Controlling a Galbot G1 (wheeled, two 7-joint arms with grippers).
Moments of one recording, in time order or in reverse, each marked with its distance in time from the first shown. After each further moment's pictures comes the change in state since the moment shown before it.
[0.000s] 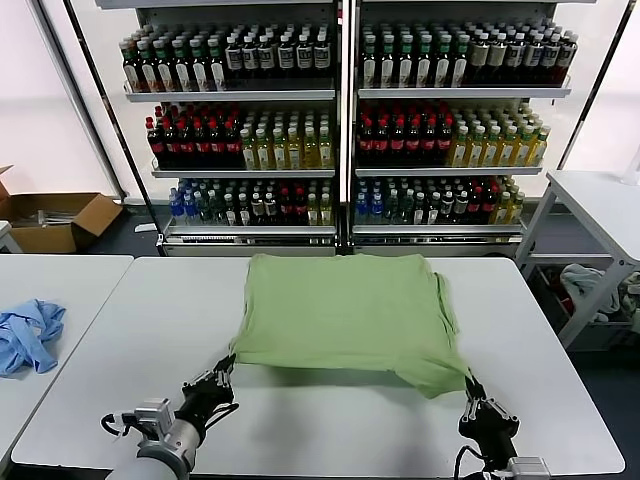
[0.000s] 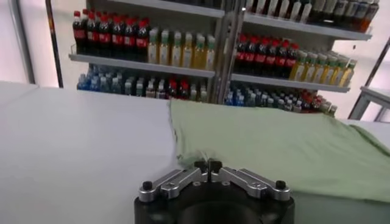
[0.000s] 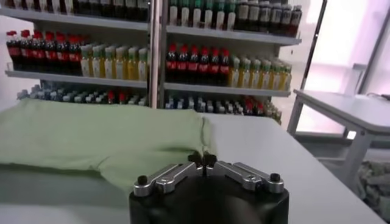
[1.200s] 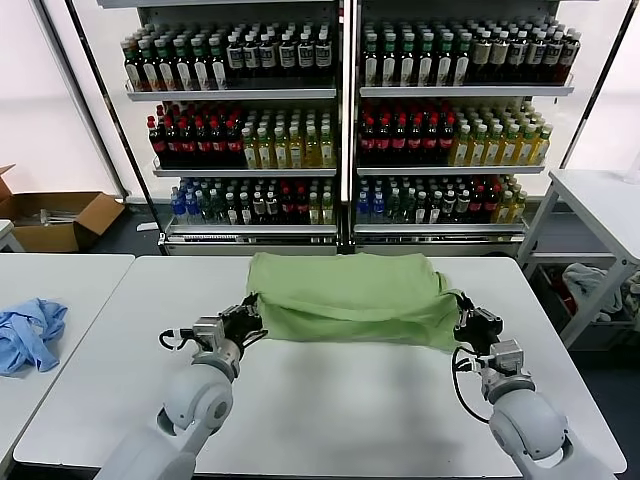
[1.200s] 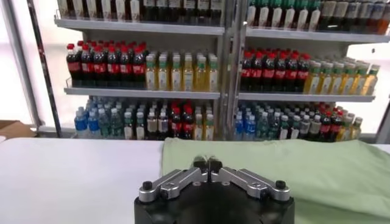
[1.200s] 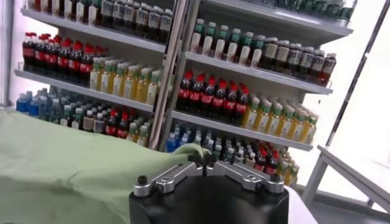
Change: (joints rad) left arm -0.494 -0.149 0.215 0.385 0.084 0.058 -0.057; right arm 0.627 -0.078 -0.186 -0.490 0.000 -0.023 -0.212
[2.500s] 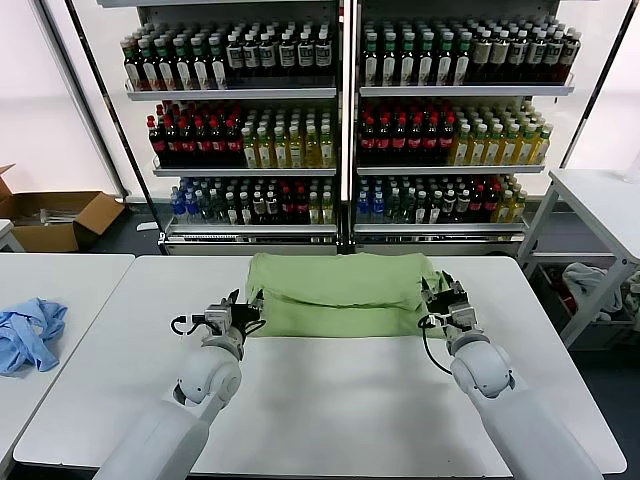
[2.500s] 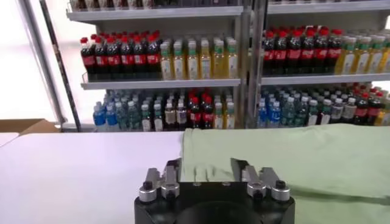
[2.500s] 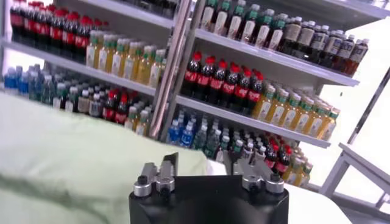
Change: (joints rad) left arm -0.054 0.001 0.019 0.094 0.026 -0.005 0.010; right arm 0.230 0.088 -0.111 -0.188 0.072 -0.074 0.021
